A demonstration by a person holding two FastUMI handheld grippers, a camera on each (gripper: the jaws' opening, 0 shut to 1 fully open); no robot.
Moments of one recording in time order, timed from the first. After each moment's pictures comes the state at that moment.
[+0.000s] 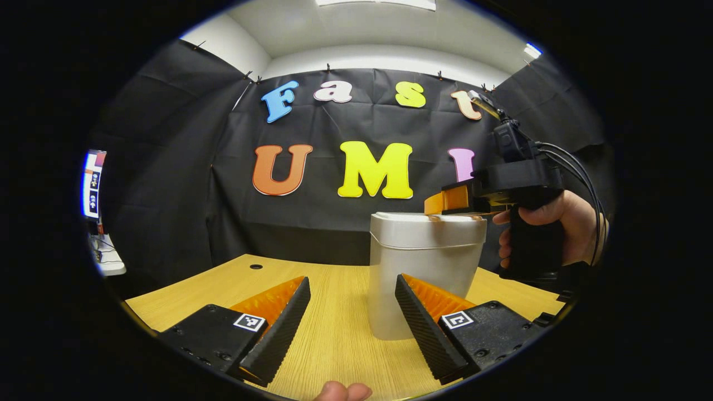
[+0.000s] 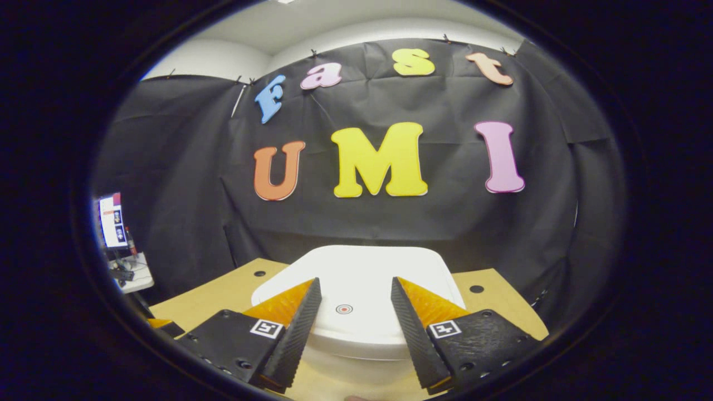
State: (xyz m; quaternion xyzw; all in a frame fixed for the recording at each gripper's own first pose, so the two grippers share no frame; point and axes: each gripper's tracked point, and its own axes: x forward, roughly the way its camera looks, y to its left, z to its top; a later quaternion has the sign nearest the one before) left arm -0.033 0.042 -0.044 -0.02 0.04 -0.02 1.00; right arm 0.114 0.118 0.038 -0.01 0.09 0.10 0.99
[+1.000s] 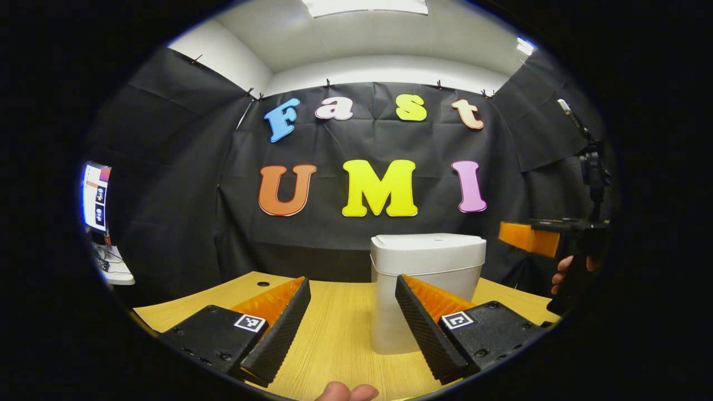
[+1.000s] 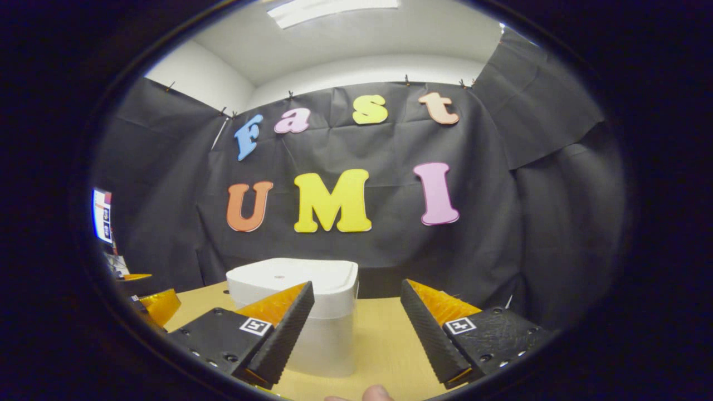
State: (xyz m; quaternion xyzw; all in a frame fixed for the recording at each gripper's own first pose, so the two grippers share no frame) left arm -0.030 0.025 -0.008 -0.01 0.00 0.00 1.00; right arm 0.012 0.004 0.035 0.02 -0.04 0.02 1.00
